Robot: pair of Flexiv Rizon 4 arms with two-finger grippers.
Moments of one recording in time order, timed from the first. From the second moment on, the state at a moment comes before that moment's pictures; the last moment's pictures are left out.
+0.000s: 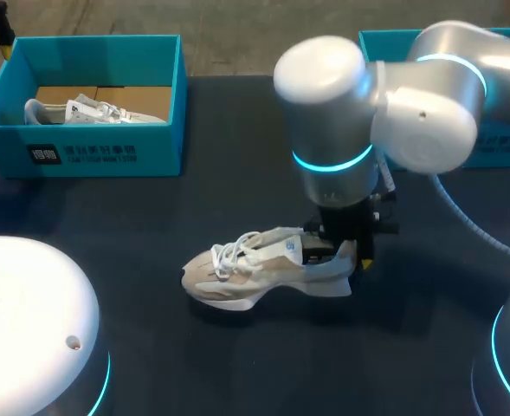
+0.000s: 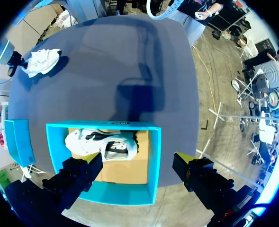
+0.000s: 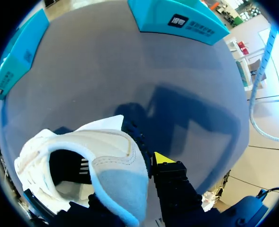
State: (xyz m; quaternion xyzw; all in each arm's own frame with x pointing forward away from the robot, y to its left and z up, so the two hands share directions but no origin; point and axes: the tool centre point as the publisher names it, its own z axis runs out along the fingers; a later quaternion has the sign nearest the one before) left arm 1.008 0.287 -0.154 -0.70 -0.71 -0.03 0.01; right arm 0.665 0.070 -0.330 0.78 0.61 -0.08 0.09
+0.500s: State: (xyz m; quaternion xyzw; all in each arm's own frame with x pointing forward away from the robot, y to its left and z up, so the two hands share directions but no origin) left arm 1.008 0.287 -0.154 -0.70 -0.71 -0.03 0.01; right arm 0.659 0.073 -0.359 0.79 0.61 -0.09 0.06
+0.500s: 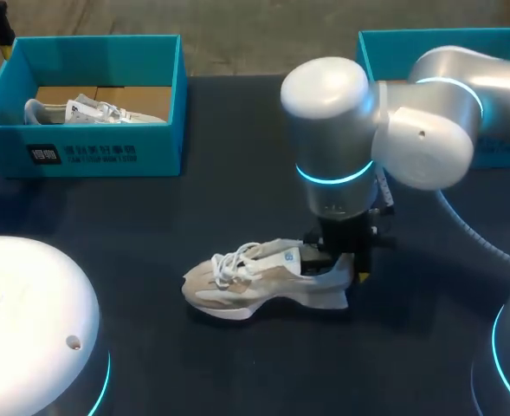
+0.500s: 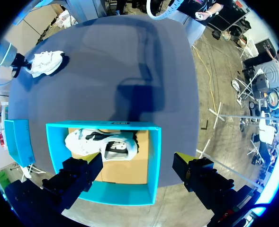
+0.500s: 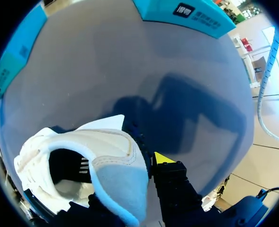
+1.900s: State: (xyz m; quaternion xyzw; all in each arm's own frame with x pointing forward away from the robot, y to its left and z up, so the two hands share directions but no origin) left arm 1.008 0.287 -0.154 -0.70 -0.71 -0.03 0.01; right arm 0.651 0.079 -0.389 0.79 0.60 -0.09 0.03
